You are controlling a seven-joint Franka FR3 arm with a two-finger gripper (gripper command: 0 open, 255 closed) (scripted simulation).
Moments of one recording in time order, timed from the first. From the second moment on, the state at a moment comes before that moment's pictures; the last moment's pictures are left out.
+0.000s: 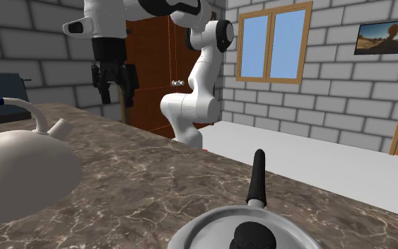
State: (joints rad) arm 0.02 -0.78 -0.06 -2.45 -0.03 1.66 -0.01
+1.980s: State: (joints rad) arm 0.24 0.01 0.46 -1.81 -0.06 1.69 0.50
